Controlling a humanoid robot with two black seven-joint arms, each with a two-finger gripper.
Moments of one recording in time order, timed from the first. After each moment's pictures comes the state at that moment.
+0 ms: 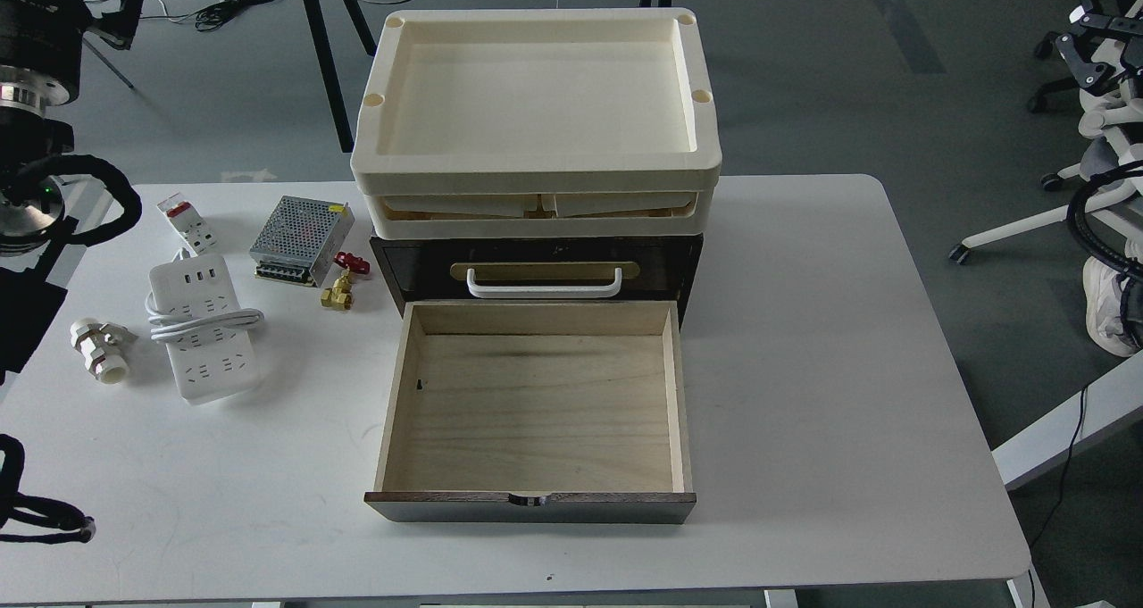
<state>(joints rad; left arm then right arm) -0.79 0.49 -1.14 -0.67 -0.19 -0.49 -0.47 0.86 -0.71 0.67 0.70 0.27 0.49 0.34</state>
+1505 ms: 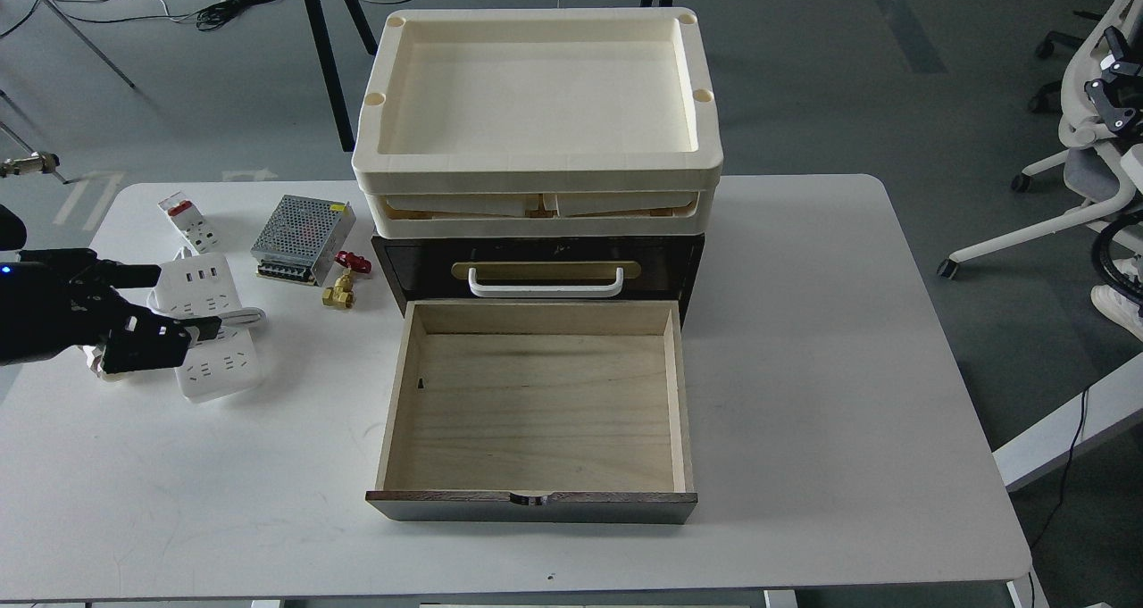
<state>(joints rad) -0.66 1.21 -0.46 -1.36 1.98 -0.24 -0.49 0.78 -0.74 0.69 0.67 0.27 0.49 0.35</state>
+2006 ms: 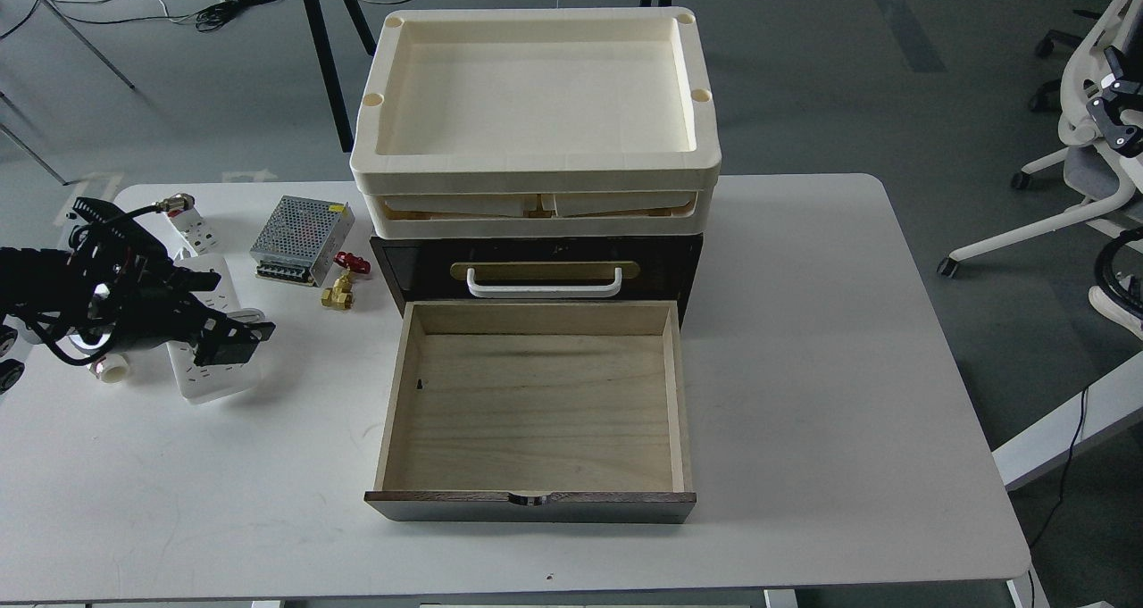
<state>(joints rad) -0.74 0.85 -0.40 -0.98 2.18 -0.23 -0.49 0.75 -0.75 0.69 0.67 0.27 0.49 0.35</state>
